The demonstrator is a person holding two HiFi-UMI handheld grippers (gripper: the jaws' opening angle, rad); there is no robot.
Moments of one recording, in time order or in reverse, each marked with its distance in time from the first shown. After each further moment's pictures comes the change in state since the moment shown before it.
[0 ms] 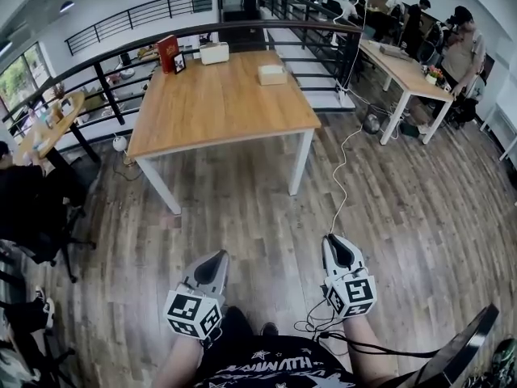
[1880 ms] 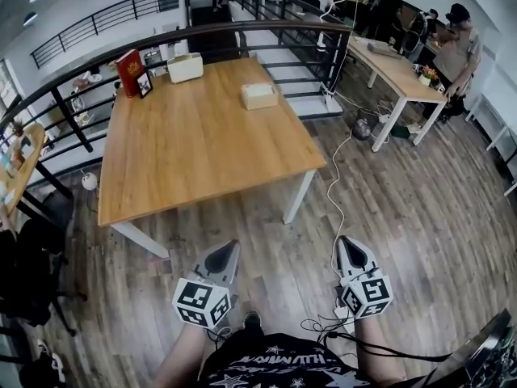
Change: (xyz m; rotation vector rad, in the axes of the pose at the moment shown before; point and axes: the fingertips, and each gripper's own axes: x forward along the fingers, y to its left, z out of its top) left arm 0.333 0.216 0.106 0.004 0.015 -0.187; right arm 0.325 -0.114 0.048 0.025 0.062 -0.125
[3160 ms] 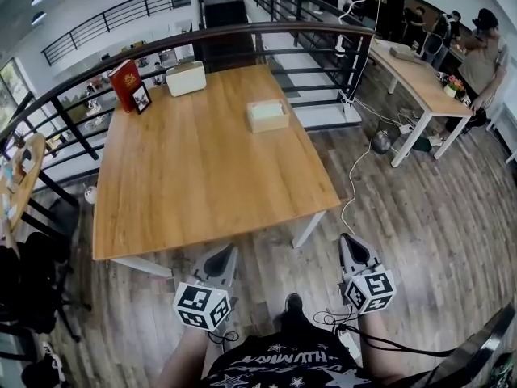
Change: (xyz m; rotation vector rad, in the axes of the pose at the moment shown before) left arm 0.202 0.107 0.029 -0.022 0.036 0.106; right arm 0.228 -0.131 0.006 0.053 0.032 0.076
